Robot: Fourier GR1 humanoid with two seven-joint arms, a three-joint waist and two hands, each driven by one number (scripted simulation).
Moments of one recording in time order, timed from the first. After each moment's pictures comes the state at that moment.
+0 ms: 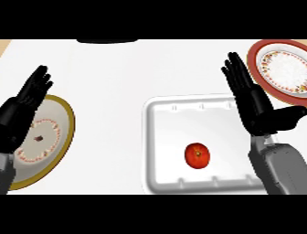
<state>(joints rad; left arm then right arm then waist) -0.16 0.49 -0.10 -1.63 0.22 0.09 0.12 -0.33 -0.21 0.17 -1.51 -0.21 -0.13 -0.01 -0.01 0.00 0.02</state>
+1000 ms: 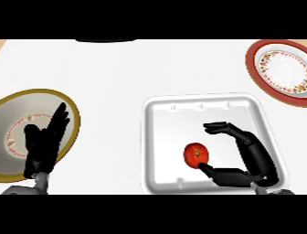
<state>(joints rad) -0.02 0.30 -0.17 -1.48 0.13 0.28 0.20 -0.02 -0.29 0.33 -1.57 -0.05 -0.05 -0.38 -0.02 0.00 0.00</state>
